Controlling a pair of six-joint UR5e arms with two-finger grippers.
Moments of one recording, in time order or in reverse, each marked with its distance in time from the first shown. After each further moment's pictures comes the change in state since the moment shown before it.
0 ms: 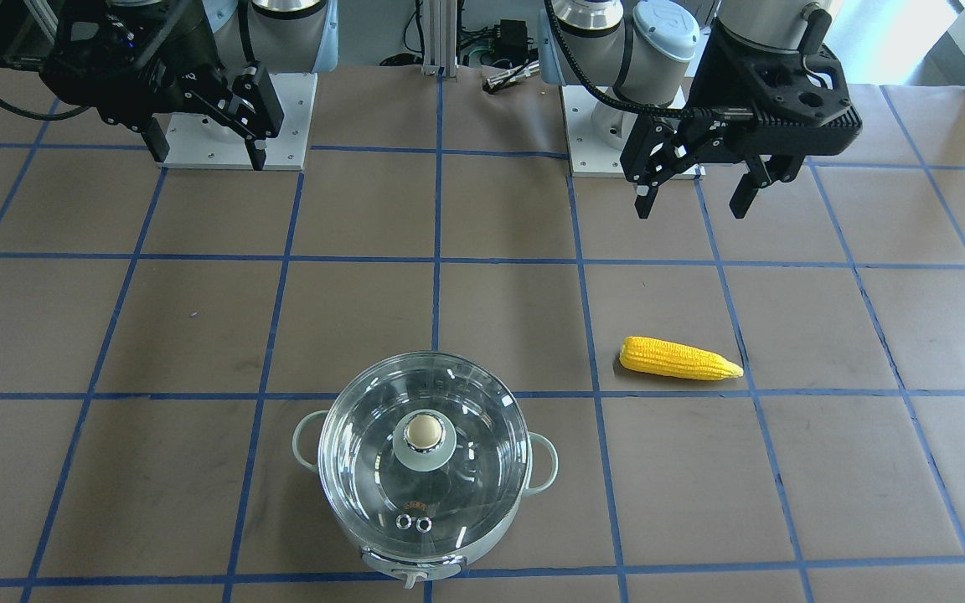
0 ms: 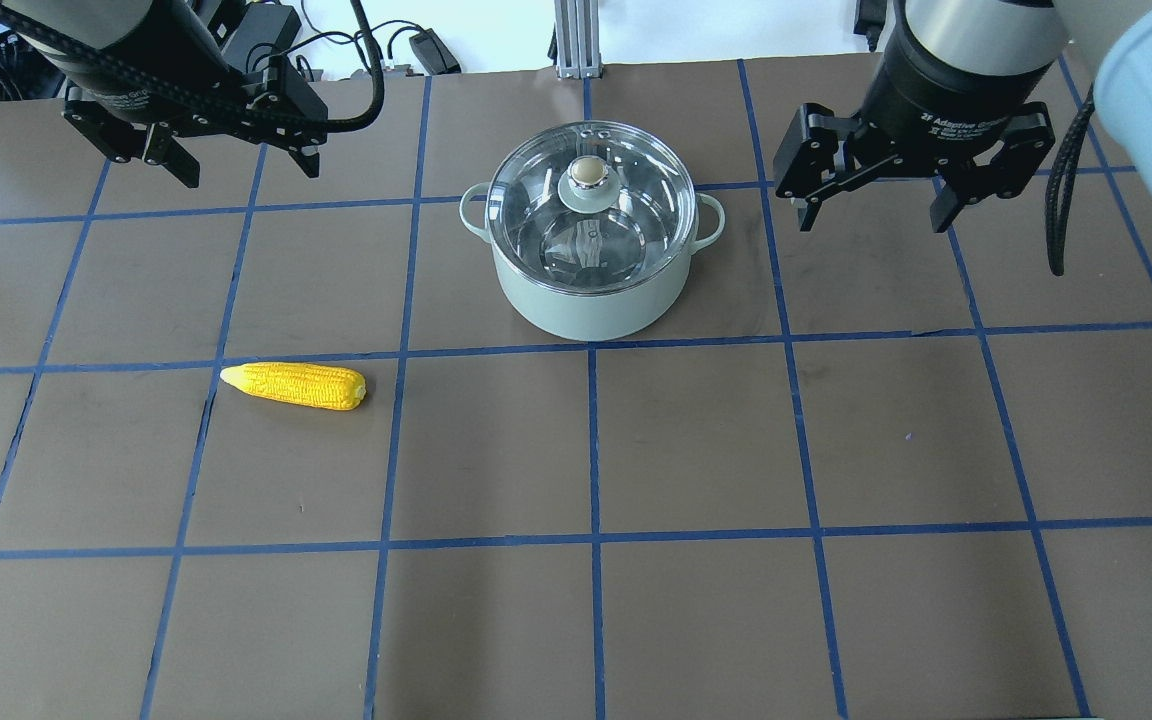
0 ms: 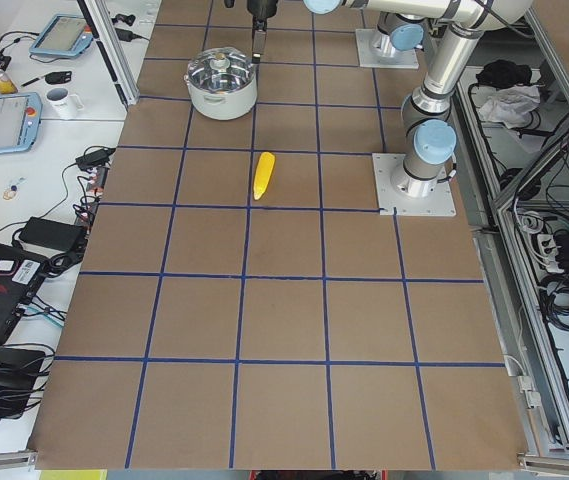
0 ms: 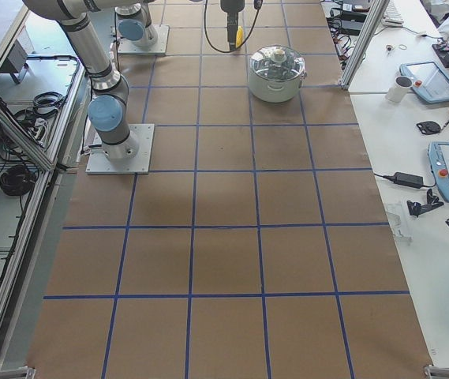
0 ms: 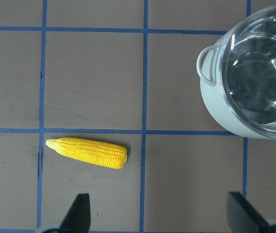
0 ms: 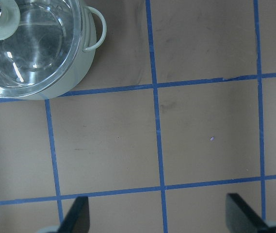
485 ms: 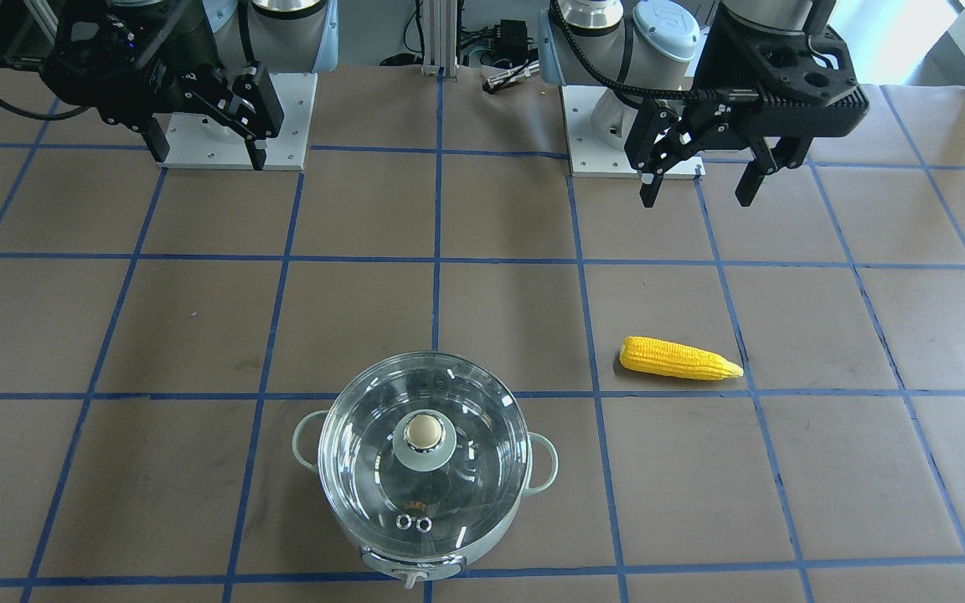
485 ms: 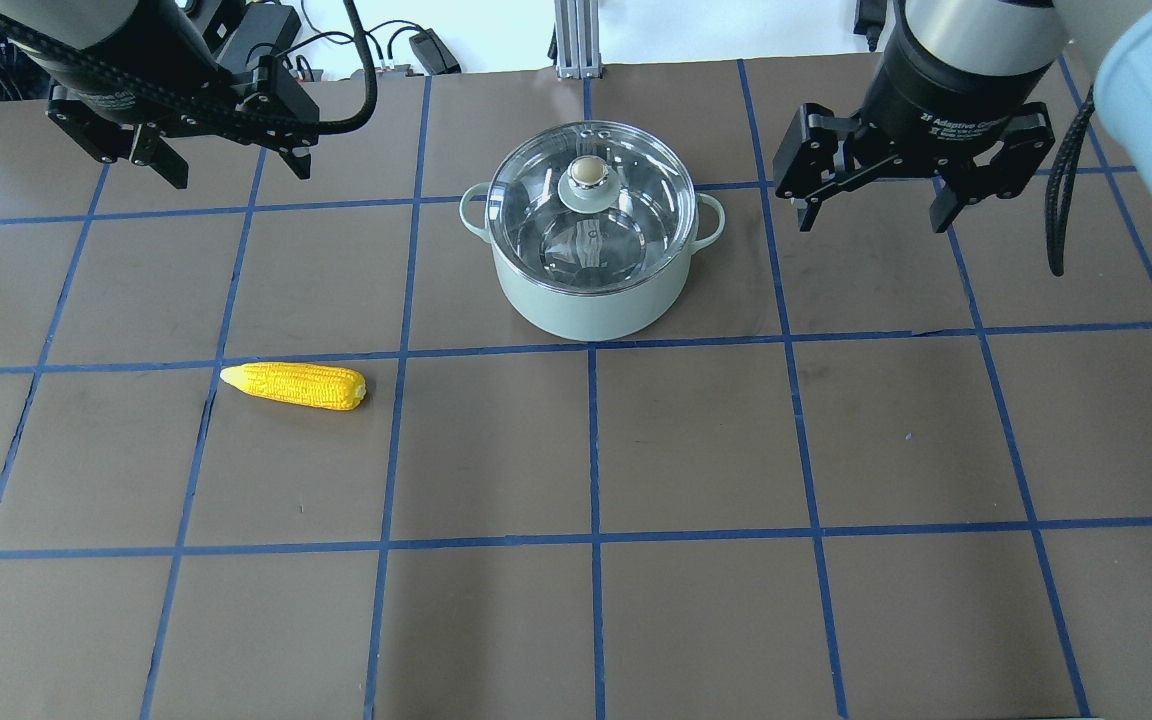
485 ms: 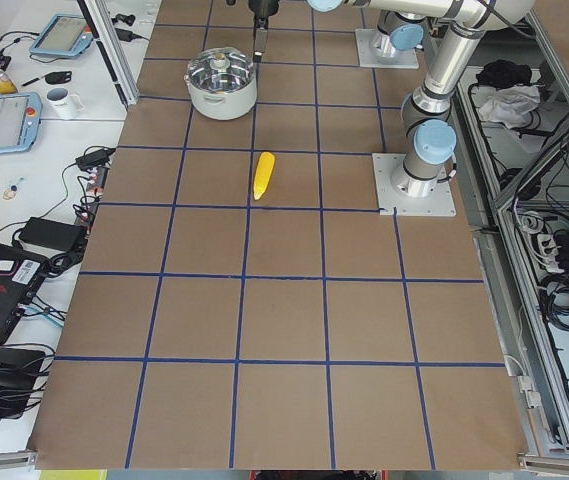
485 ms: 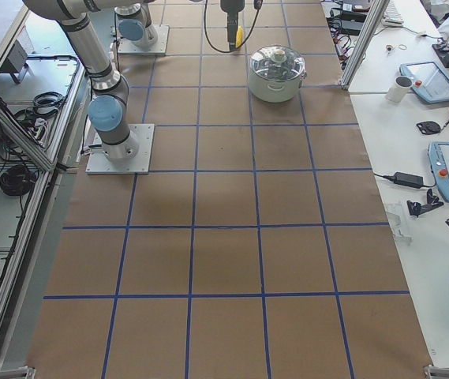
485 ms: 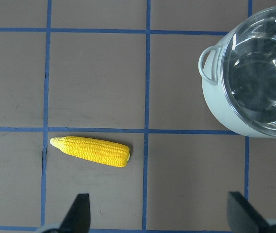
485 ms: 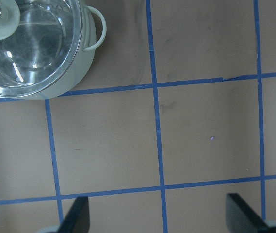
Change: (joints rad) left arm 0.000 0.016 0.002 -0.016 0.012 0.000; right arm 0.000 0.000 0.000 0.001 0.001 0.000
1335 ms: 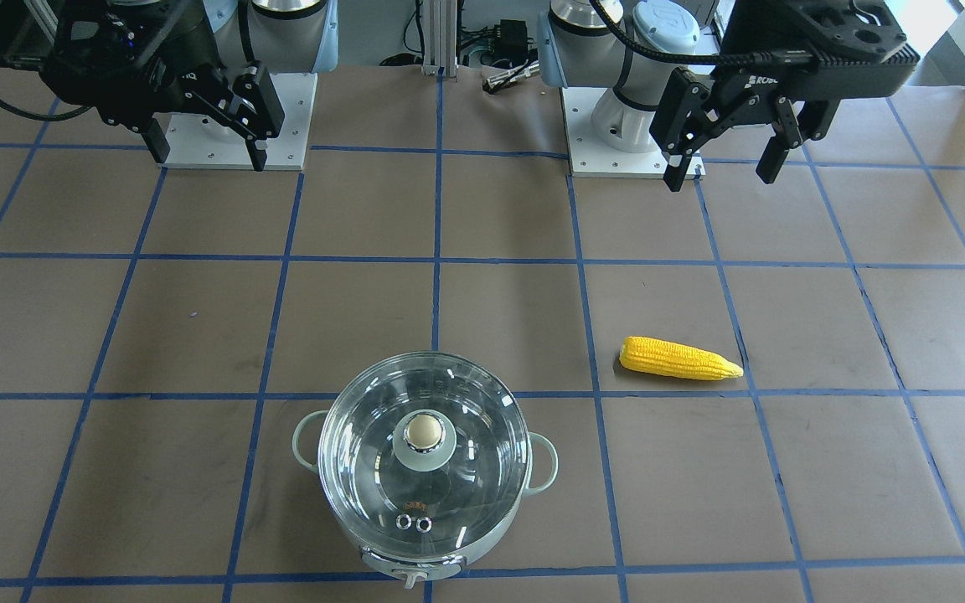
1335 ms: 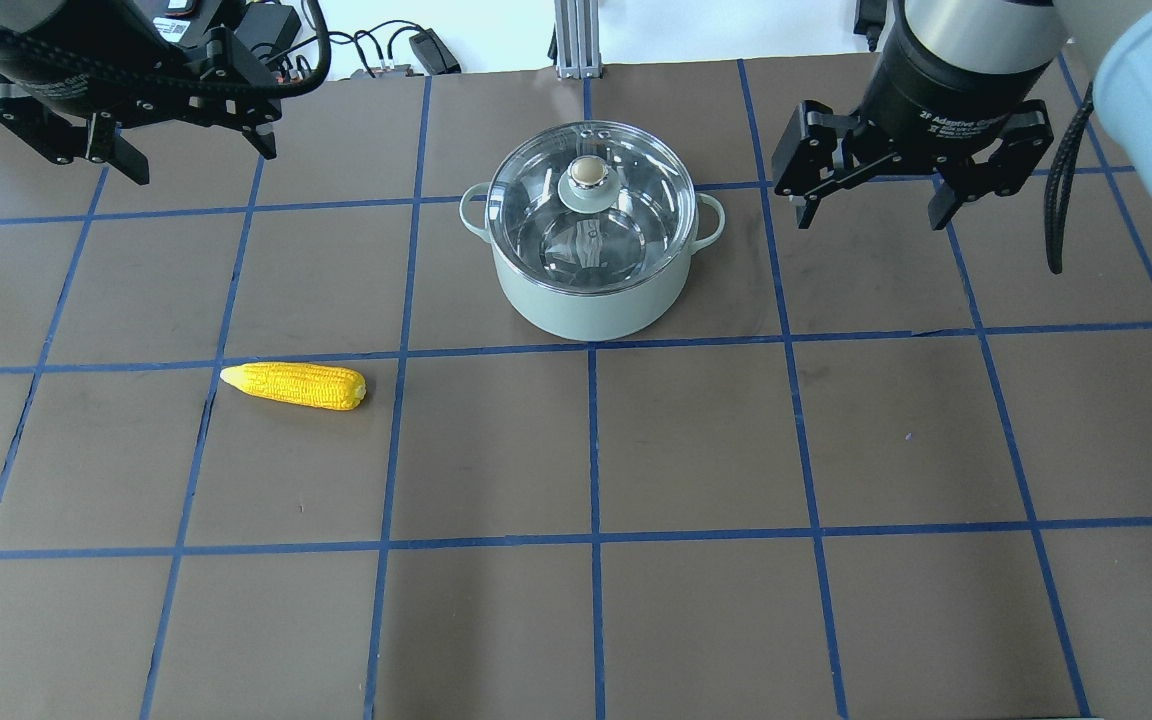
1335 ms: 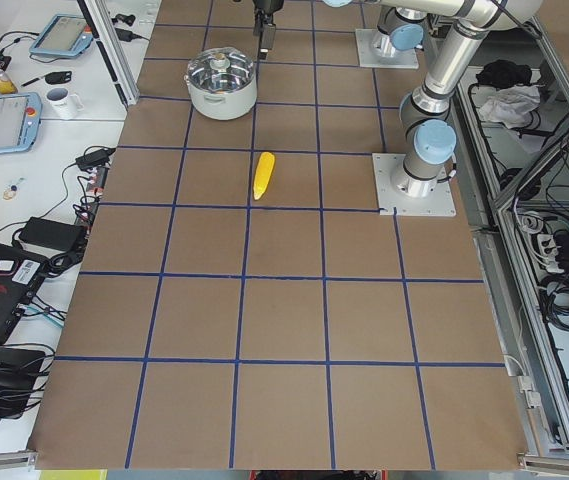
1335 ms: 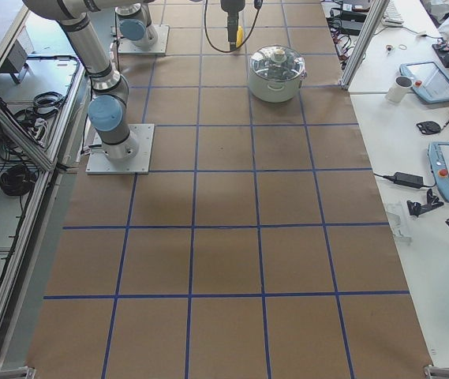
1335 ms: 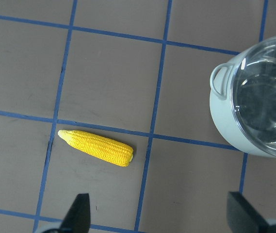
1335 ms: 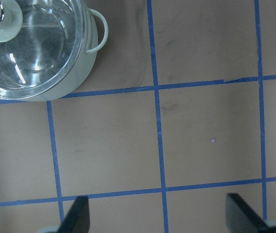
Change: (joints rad) left arm 0.037 0.035 0.003 0.000 -0.007 -0.099; right arm 0.001 0.000 0.000 -0.008 0.002 -0.001
